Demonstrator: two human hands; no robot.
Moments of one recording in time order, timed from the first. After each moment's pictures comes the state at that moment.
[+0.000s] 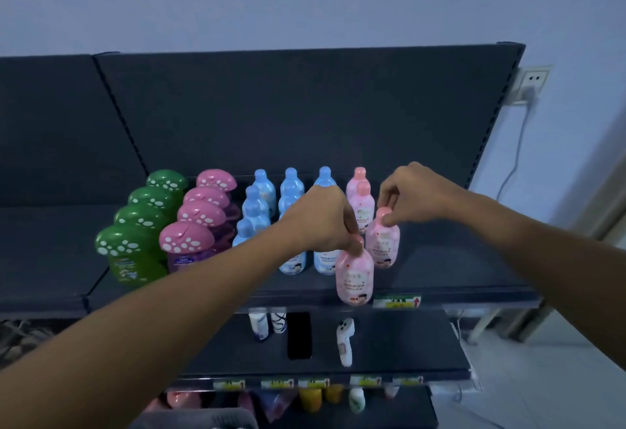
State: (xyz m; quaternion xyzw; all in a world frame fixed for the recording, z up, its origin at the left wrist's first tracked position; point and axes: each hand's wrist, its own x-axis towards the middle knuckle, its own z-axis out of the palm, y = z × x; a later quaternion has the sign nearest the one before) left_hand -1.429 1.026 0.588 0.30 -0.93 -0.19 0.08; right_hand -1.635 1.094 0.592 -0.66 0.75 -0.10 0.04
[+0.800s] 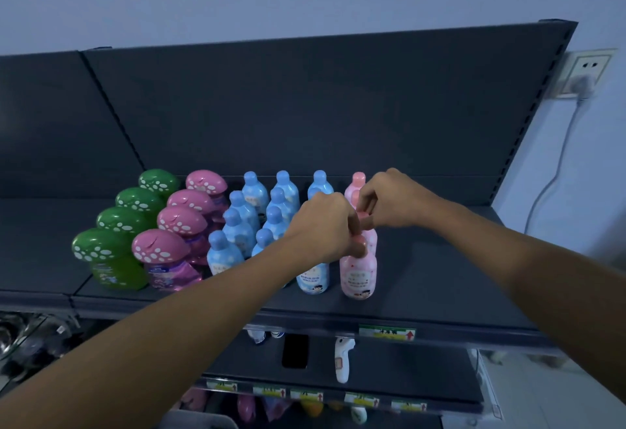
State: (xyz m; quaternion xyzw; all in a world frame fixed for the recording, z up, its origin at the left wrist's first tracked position) left_hand -1.505 1.014 0.564 0.40 -0.89 -0.18 0.10; right_hand -1.690 1.026 0.552 -0.70 0.69 -0.16 0.12
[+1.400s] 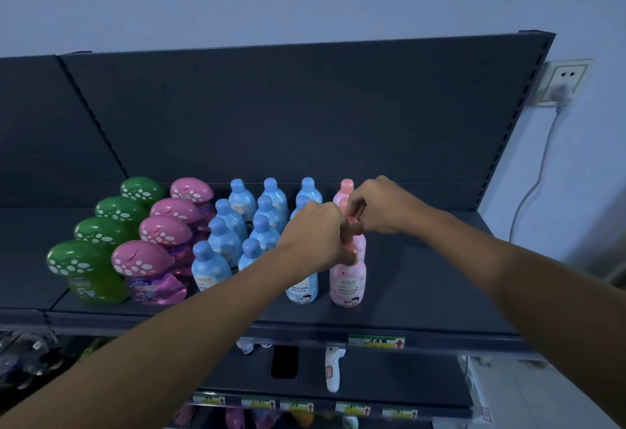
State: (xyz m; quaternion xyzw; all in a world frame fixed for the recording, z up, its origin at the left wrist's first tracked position) left_hand -1.514 1.006 0.554 0.38 -0.90 -0.16 0.11; right_hand -1.695 1.021 0.547 -0.69 0.69 -0.18 0.11
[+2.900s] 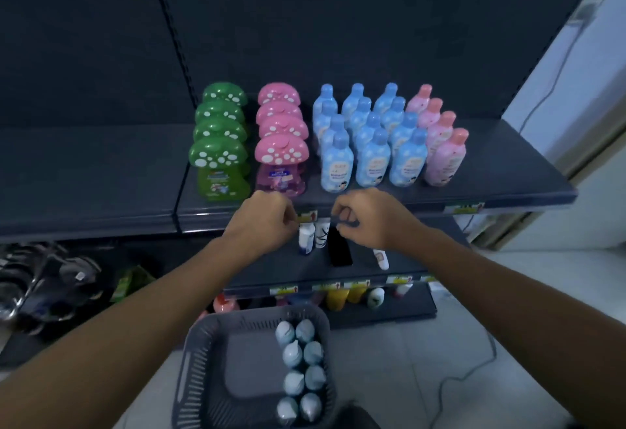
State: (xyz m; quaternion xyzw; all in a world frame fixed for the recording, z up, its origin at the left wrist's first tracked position) left_hand -1.159 0.954 0.481 0.38 -0.90 -0.21 0.03; right_hand -1.346 1.071 0.485 -0.65 0.74 -0.10 0.11
